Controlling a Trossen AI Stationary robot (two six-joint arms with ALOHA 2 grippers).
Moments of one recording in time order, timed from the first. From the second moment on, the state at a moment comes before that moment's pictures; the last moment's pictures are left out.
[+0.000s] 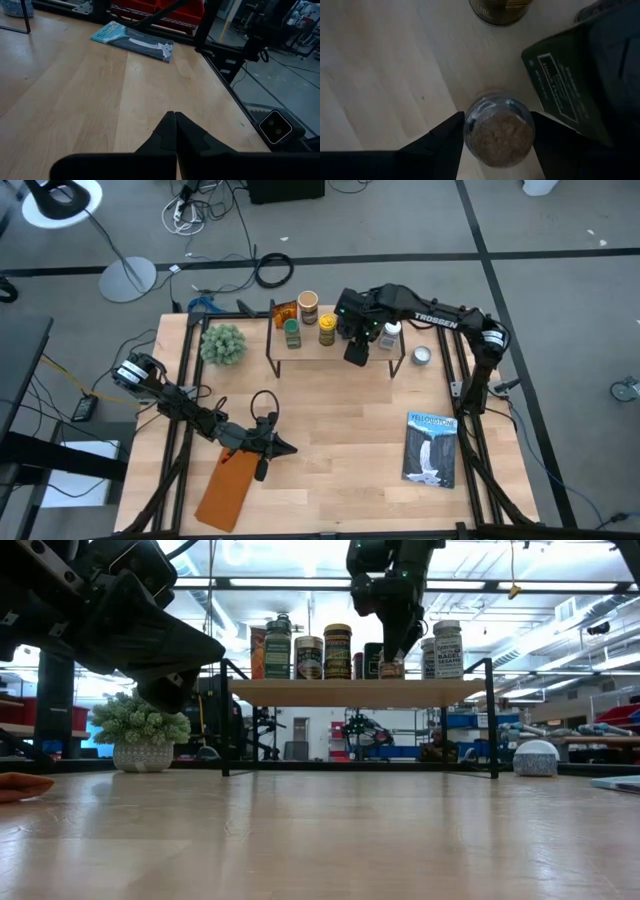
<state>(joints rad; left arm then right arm) -0.51 1.62 0.36 1.06 -0.33 -0.37 -0.36 1.81 1.79 -1.27 0.01 0.01</state>
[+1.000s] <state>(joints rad) -0.51 1.62 0.36 1.06 -0.35 -0.33 -0.19 1.71 1.97 -1.44 -0.02 0.18</state>
